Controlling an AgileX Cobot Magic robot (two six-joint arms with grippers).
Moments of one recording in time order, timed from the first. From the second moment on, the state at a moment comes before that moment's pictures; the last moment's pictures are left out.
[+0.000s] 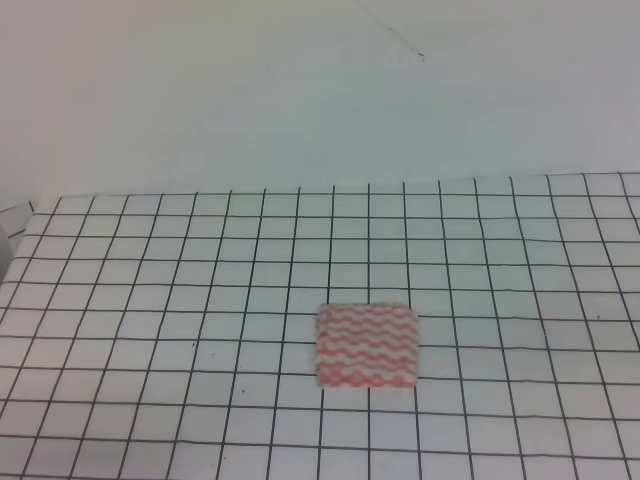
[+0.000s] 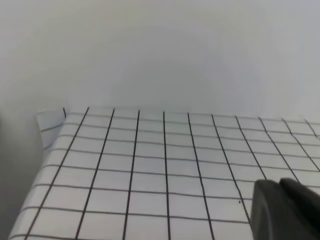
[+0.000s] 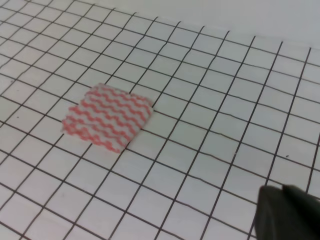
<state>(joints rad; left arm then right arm) -0.14 0.10 -0.09 -0.10 0.14 -0.07 0.11 0.56 -0.58 0.41 0.66 -0.45</state>
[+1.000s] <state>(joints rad) -0.14 -0.02 0.00 -0.08 0.33 -0.14 0.08 0.53 -0.57 0.40 0.64 -0.46</state>
